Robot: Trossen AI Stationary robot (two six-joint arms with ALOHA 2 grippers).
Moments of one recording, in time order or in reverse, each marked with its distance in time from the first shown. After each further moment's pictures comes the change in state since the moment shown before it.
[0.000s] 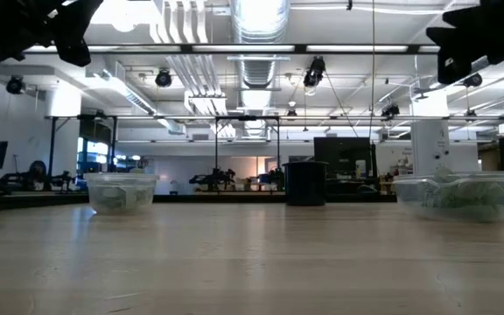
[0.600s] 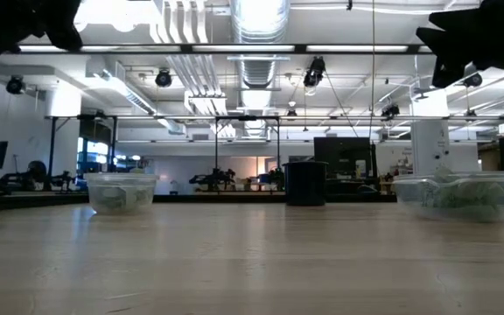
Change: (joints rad) left arm 0.000 -0.070 -0.002 0.001 0.044 0.154; right arm -0.062 0.000 -0.150 0.338 0.061 0.000
